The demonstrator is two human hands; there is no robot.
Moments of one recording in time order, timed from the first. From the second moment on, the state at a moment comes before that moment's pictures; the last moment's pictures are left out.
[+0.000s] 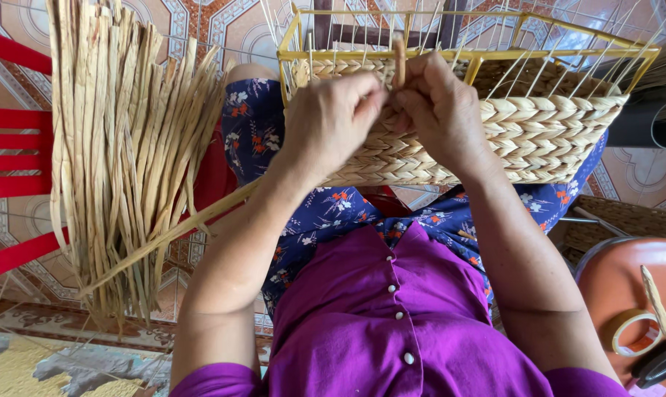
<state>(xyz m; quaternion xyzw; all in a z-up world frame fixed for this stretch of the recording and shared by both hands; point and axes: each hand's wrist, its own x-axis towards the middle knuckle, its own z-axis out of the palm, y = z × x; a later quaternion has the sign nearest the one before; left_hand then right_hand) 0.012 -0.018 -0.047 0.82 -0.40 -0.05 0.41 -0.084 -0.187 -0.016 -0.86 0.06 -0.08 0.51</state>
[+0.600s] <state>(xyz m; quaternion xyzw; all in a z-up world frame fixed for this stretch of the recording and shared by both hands) -0.016 0.036 -0.023 0.83 -0.43 0.13 0.33 -0.078 -0.160 -0.020 -0.91 0.05 -0.16 0.39</state>
